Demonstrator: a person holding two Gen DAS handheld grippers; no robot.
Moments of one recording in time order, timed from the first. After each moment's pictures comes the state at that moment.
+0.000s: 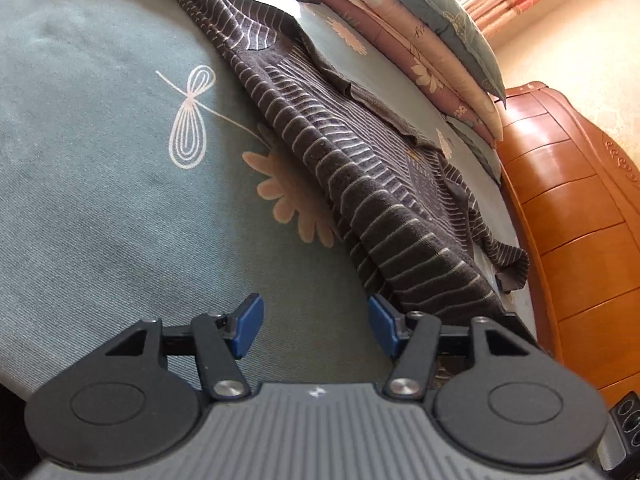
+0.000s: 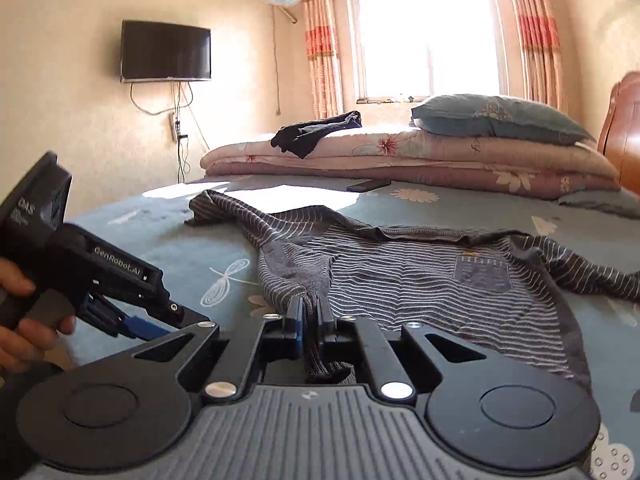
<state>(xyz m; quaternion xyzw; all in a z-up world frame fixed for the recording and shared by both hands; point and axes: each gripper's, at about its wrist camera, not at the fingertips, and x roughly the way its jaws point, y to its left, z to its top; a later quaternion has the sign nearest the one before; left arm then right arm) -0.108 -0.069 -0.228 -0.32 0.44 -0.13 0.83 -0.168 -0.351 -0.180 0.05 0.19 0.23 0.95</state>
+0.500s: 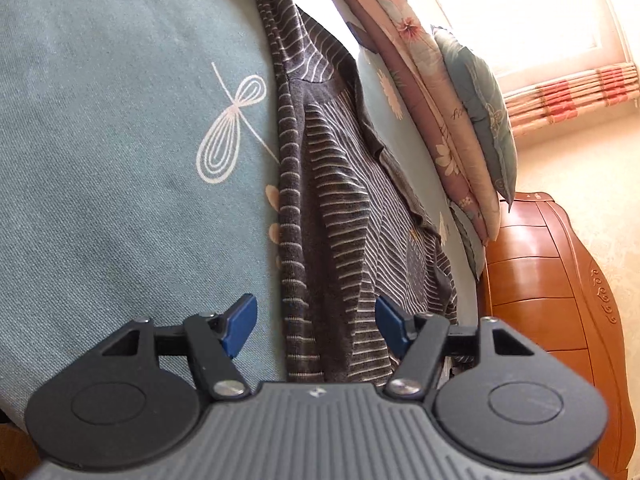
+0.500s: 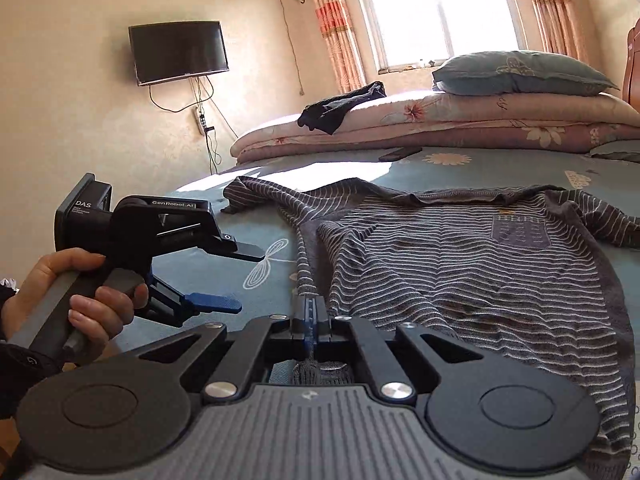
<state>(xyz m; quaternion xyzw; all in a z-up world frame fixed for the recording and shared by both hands) -0.089 -0.048 -0.255 -0.47 0.40 -0.07 0.79 -0.174 -0.338 -0.190 0.04 0.23 0.28 0.93</state>
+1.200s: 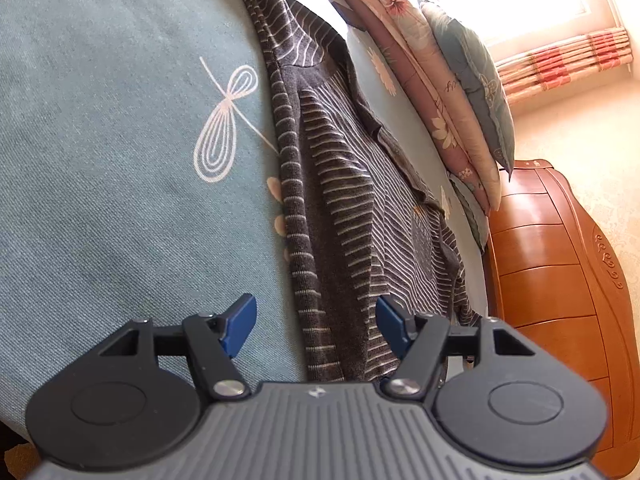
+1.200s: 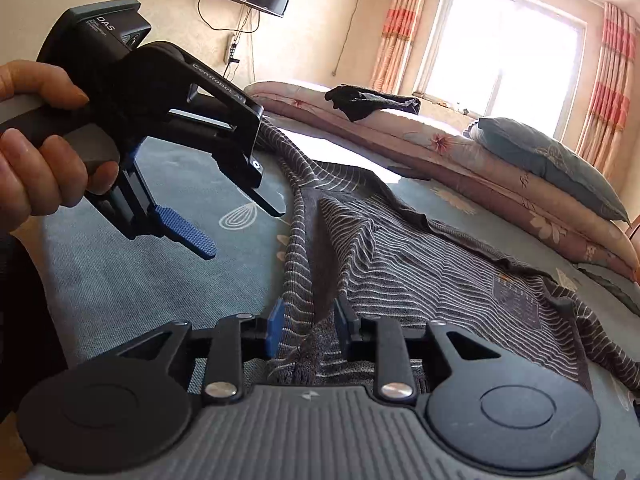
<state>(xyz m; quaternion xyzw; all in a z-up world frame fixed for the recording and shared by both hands) -0.082 -0.042 -0.257 -0.43 0.42 -0.10 0.79 -0.170 -0.260 -0.238 -0.19 0.21 0.24 0.93</state>
